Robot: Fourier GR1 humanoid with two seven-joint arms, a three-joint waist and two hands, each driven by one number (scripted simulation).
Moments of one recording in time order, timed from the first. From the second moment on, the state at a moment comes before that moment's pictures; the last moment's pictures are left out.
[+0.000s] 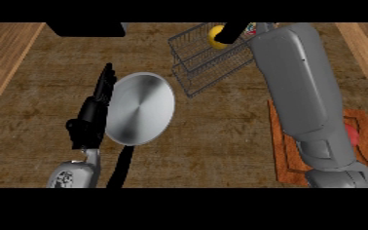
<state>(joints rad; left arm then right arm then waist) -0.14 0.04 -0.08 -1.56 -0.15 0.17 0.03 -1.11 -0.09 -0.10 -1.08 0.94 0.32 0.47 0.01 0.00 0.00</state>
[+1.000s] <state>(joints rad) -0.14 0.03 -0.08 -1.55 -0.17 0.19 0.05 -0.94 -0.29 -0.56 -1.17 0.57 0.22 0.43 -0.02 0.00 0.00</state>
